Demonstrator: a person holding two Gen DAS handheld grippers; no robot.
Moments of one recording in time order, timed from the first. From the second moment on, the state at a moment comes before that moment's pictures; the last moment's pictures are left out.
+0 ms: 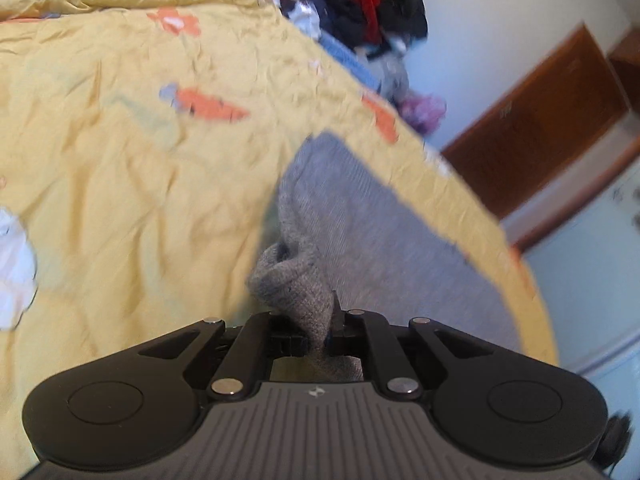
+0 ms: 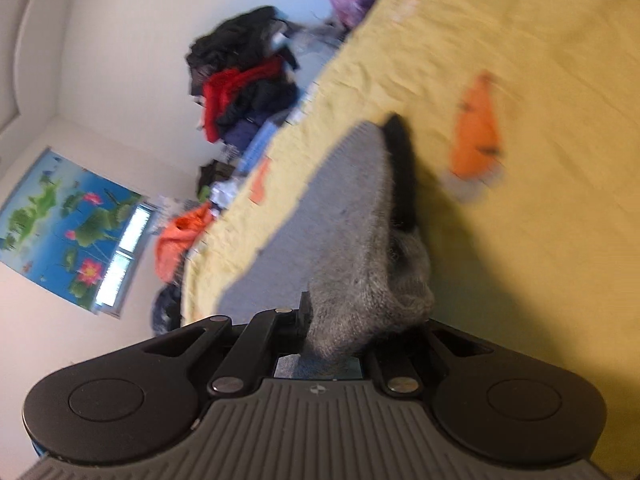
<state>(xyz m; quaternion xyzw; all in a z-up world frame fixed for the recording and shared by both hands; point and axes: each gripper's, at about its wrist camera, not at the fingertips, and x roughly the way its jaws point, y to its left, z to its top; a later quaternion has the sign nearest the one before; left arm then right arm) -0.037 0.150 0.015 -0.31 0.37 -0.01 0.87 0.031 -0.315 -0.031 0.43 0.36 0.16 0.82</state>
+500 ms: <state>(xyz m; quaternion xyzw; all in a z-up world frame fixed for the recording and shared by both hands) 0.082 0.112 0.081 -0.04 0.24 0.07 0.97 0.166 -0.315 0.033 0.17 0.33 0.13 0.92</state>
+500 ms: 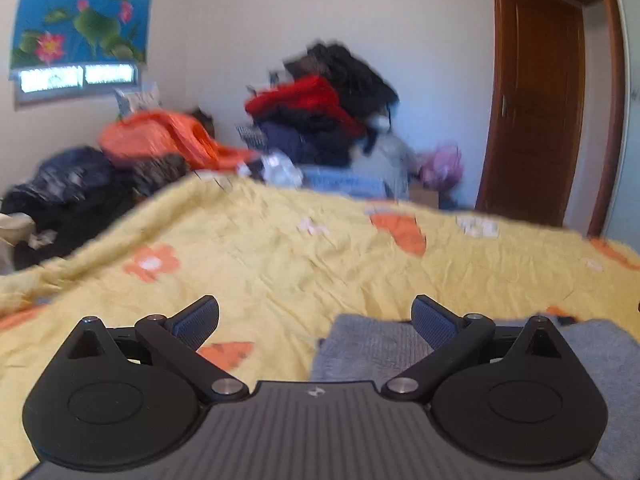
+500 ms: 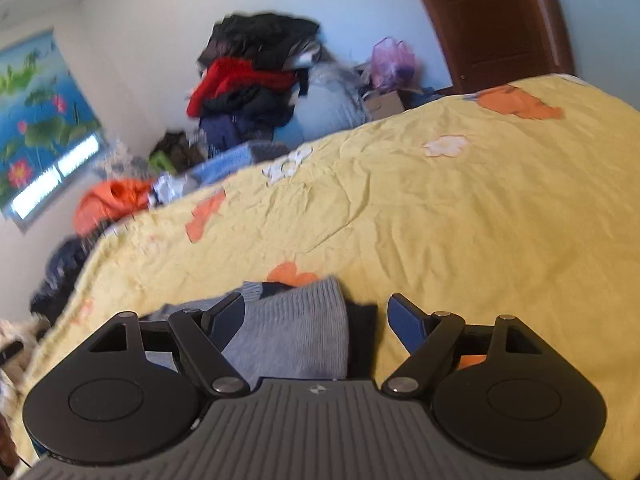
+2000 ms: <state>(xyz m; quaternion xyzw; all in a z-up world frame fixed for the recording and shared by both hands) 0.153 0.087 0.021 -0.04 0.35 0.05 0.93 0.169 -0.188 0.001 -0.03 0.31 0.13 0.94</state>
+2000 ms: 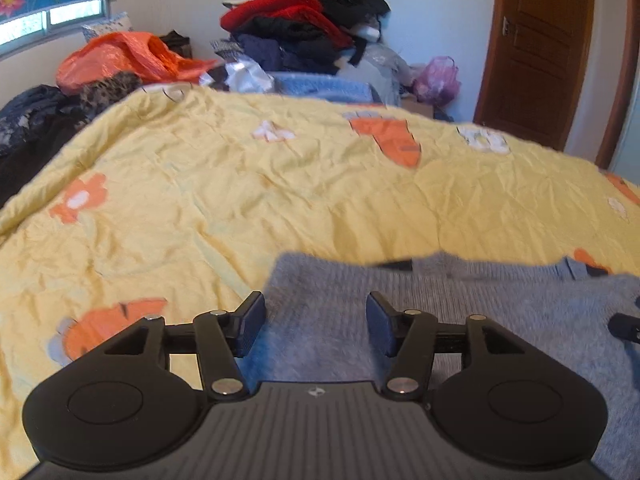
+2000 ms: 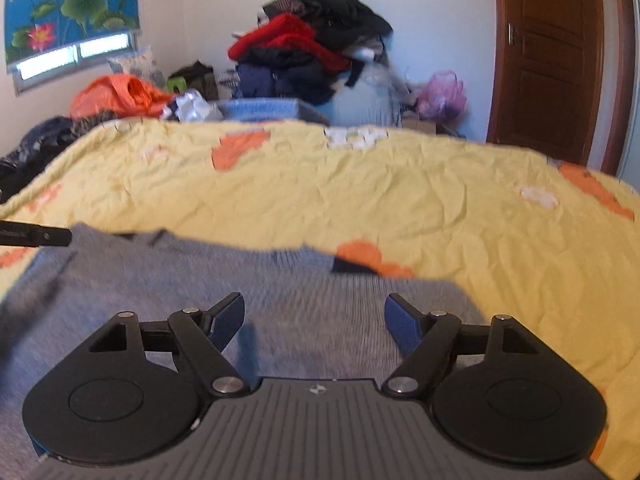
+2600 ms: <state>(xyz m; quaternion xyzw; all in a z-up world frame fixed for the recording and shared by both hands) -0.046 0.165 0.013 -0.41 0.28 0.06 0.86 0.173 -0.195 -0.019 -0.01 0.32 0.14 0.94</state>
